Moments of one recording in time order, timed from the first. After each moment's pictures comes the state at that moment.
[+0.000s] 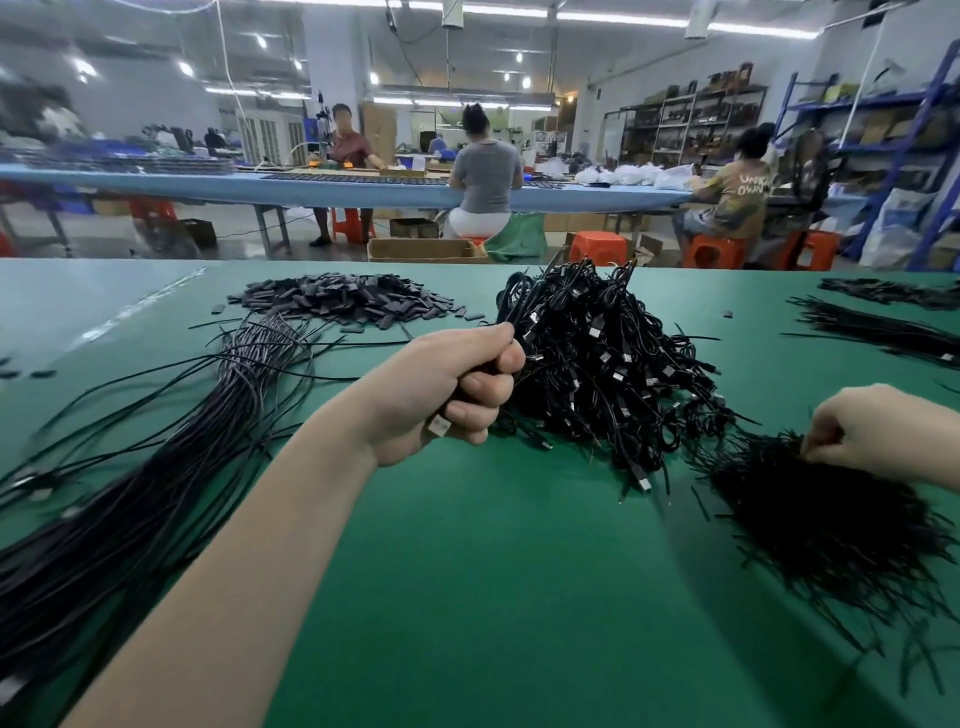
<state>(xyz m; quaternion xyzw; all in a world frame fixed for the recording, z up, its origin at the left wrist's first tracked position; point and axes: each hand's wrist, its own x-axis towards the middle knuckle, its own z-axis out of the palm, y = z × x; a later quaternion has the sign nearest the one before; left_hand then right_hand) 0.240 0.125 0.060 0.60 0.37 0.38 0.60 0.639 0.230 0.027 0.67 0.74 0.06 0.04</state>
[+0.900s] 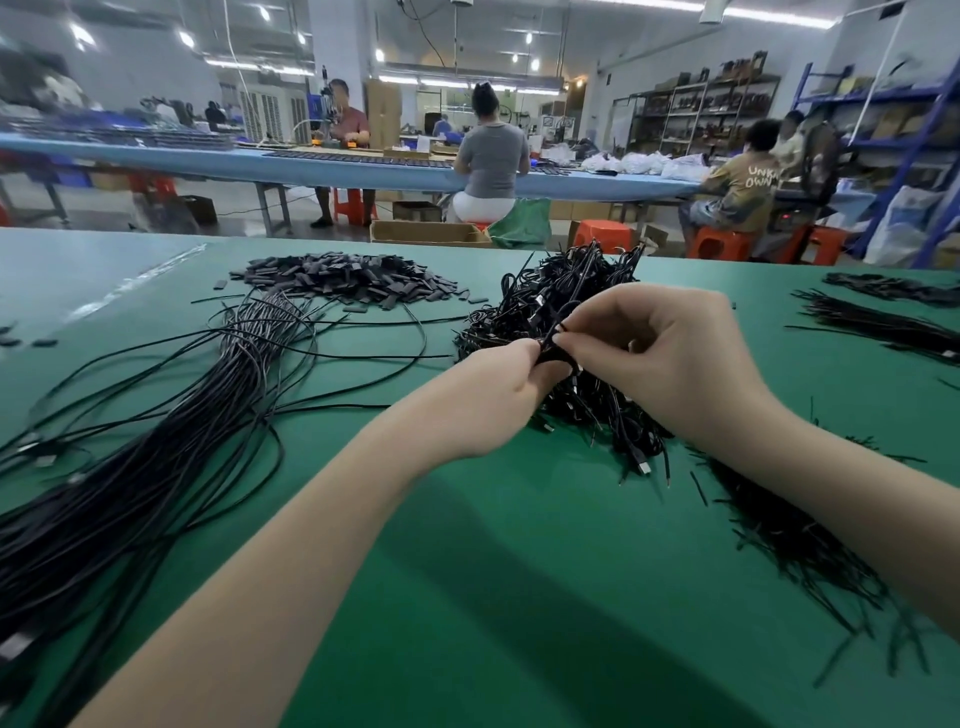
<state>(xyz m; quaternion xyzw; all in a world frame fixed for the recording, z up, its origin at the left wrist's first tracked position) 0.275 0.124 0.045 0.75 0.57 0.26 0.19 0.439 0.140 0.067 0.32 0.82 -0.11 -0.46</state>
